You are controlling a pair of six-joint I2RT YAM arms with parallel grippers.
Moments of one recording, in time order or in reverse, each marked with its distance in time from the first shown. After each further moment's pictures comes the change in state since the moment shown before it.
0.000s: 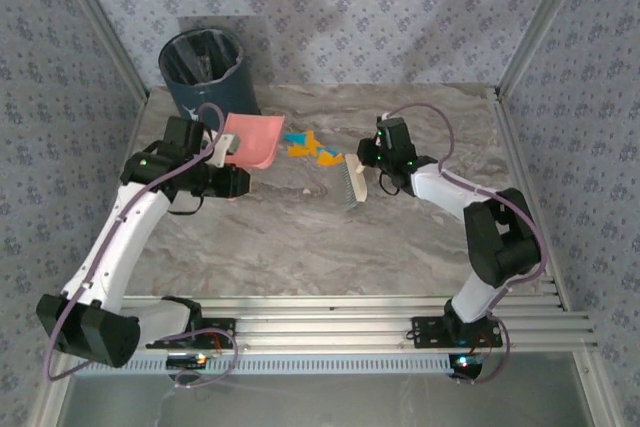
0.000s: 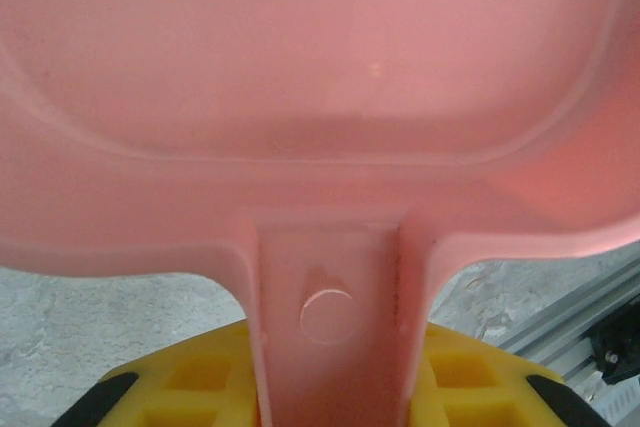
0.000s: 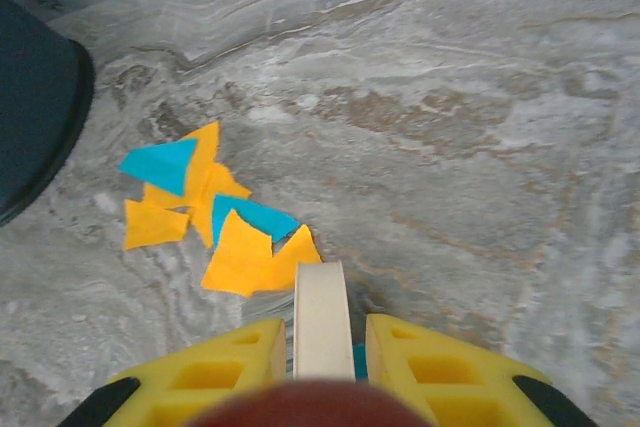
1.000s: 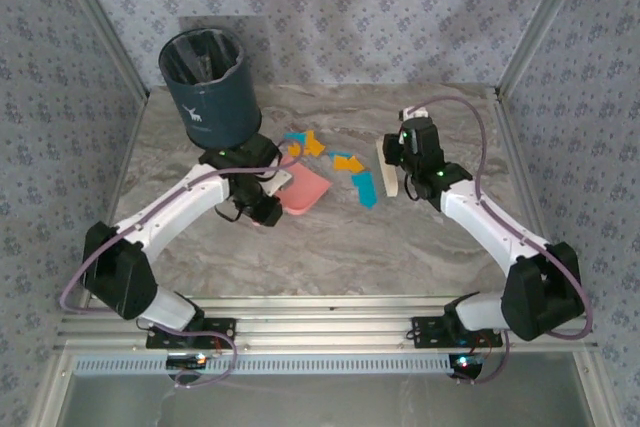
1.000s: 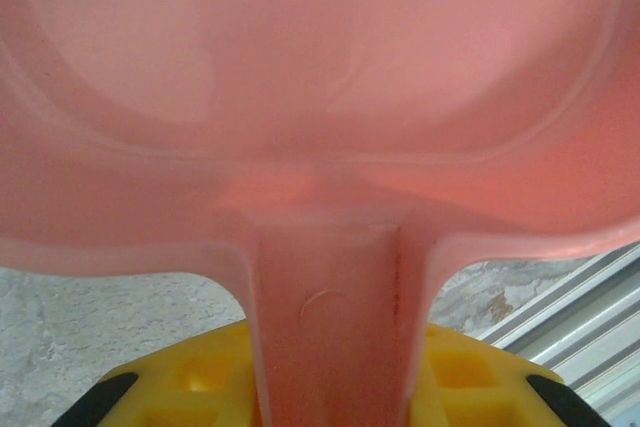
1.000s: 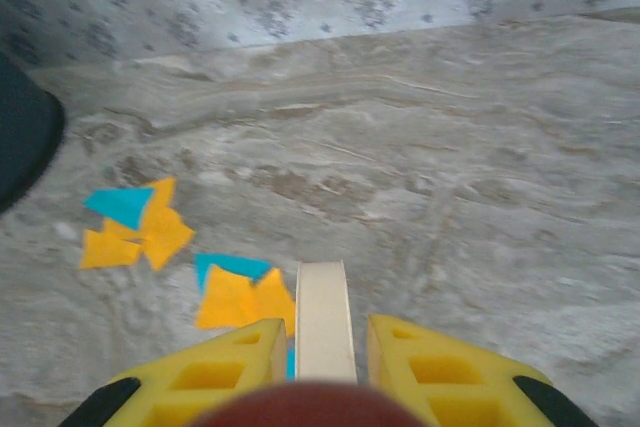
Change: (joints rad) left arm -0.330 0.287 -0.006 -0.077 -0.250 0.174; right arm -0.015 -0.329 -0.058 -0.172 0.175 -0.201
